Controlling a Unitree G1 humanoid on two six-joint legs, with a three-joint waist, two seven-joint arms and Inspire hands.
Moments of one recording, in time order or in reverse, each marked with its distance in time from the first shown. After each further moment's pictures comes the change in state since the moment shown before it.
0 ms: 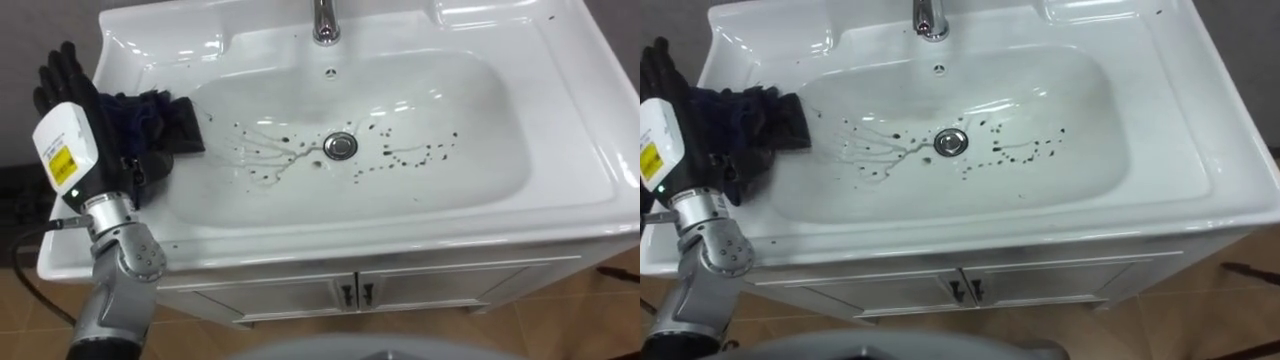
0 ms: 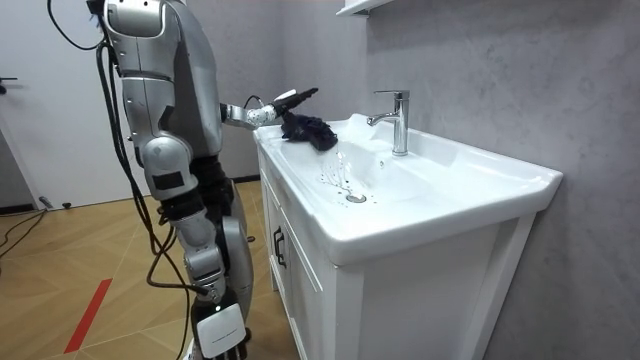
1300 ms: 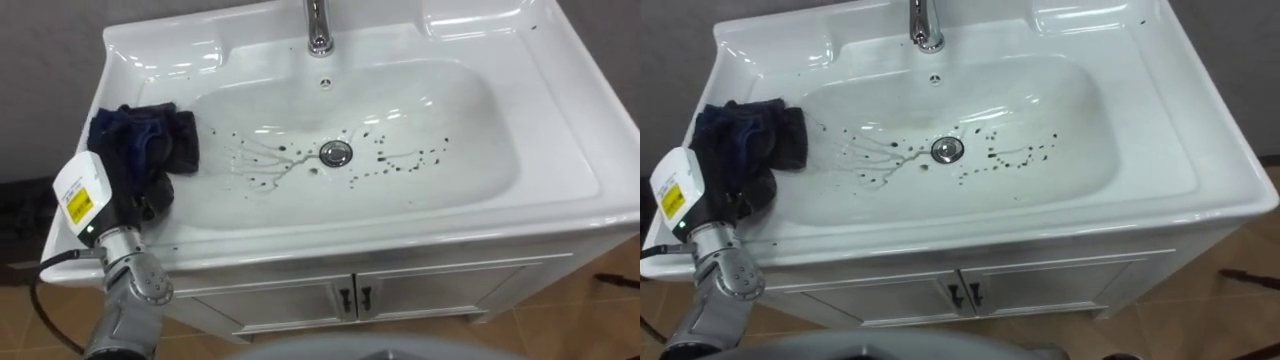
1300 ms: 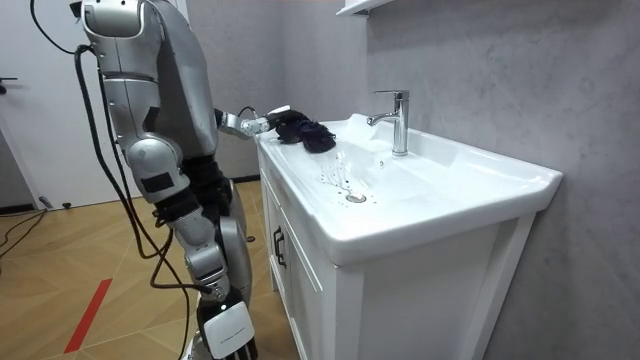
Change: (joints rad) left arm 0.005 -0.027 0.004 0.251 -0.020 -0.011 0.007; right arm 0.008 -0.005 -0.011 -0.081 -0.071 0.040 -0.011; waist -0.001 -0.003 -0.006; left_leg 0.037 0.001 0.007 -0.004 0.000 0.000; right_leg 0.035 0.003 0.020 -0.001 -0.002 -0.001
